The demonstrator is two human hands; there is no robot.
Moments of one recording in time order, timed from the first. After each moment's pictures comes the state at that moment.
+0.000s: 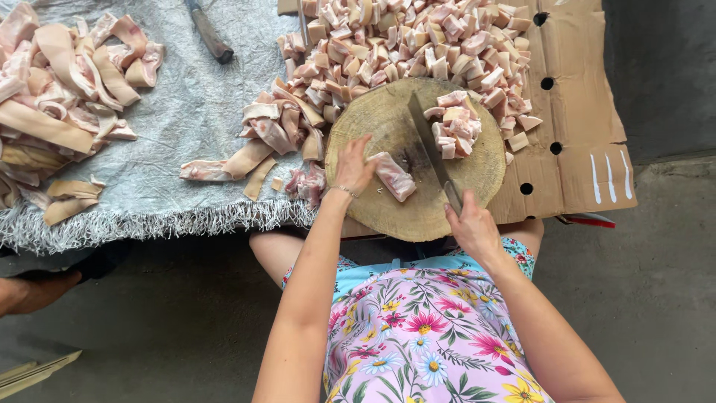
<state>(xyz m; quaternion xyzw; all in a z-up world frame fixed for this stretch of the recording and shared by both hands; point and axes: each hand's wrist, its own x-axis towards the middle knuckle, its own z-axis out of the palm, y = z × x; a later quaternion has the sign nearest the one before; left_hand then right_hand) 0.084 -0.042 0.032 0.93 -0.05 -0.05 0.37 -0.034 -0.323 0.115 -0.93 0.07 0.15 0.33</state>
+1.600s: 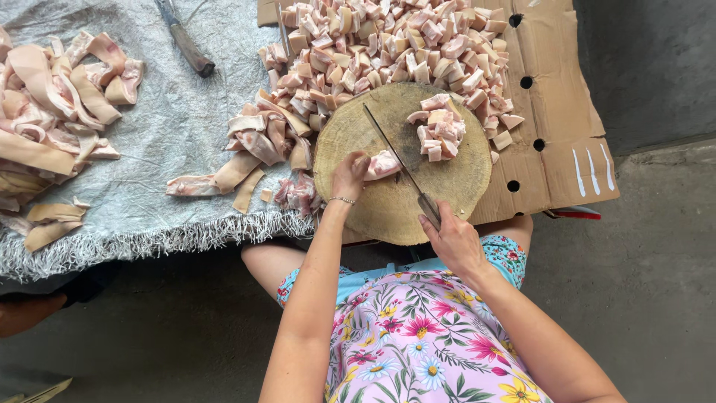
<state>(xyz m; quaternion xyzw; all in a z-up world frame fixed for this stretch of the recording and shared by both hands) 0.083 -0.061 0.026 0.89 0.09 -0.10 0.44 -0.053 -0.296 0.146 -0.94 0.00 0.07 0.35</state>
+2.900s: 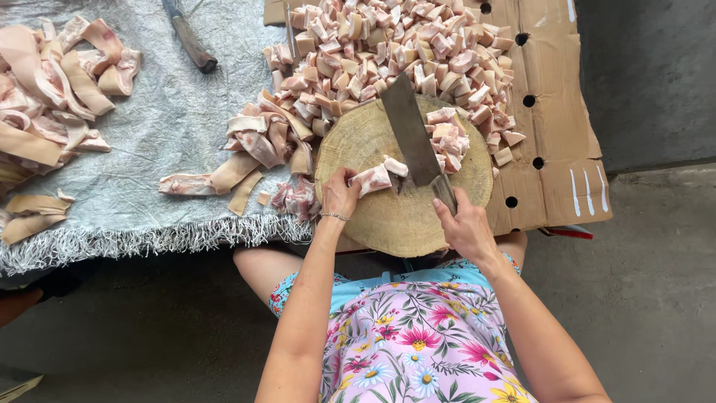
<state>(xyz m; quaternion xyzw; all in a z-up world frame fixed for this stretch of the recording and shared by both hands) 0.065 -0.043 0.032 0.88 0.10 -0.03 0.47 0.005 -0.302 0.187 -0.87 0.10 0.16 0.45</state>
